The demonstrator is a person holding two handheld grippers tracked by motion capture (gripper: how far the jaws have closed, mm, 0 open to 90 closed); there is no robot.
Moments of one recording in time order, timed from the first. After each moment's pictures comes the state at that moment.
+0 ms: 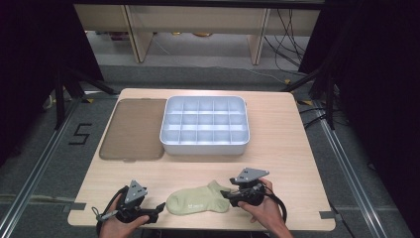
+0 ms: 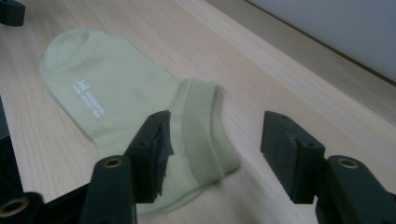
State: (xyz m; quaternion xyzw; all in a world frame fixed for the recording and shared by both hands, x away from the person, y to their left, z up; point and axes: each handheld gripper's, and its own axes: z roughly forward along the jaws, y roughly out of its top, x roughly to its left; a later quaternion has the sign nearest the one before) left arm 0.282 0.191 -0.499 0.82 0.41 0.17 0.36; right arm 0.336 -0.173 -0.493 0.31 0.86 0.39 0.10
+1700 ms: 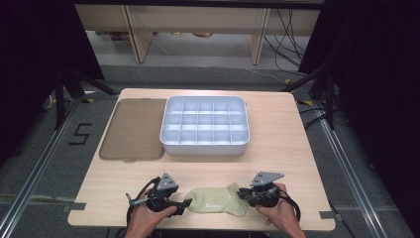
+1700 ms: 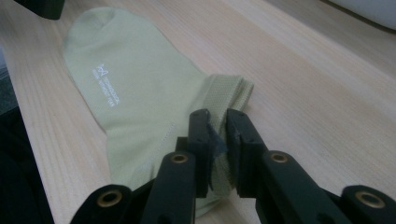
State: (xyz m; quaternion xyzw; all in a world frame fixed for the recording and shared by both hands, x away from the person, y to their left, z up) left arm 0.313 0.116 -0.502 0.84 0.38 0.08 0.38; right arm 0.328 -0.215 -0.498 0.32 0.87 0.37 0.07
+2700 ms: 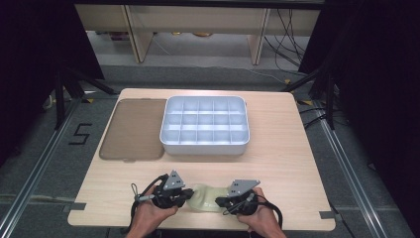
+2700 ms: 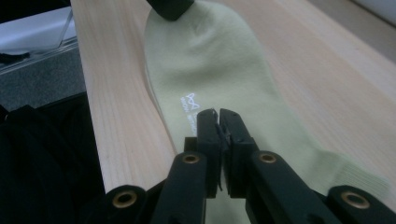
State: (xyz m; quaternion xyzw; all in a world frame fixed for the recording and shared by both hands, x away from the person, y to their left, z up) left arm 0.313 0.103 -0.480 0.86 0.32 0.09 0.39; right arm 0.314 -0.156 -0.502 0.22 0.89 0.39 0.05
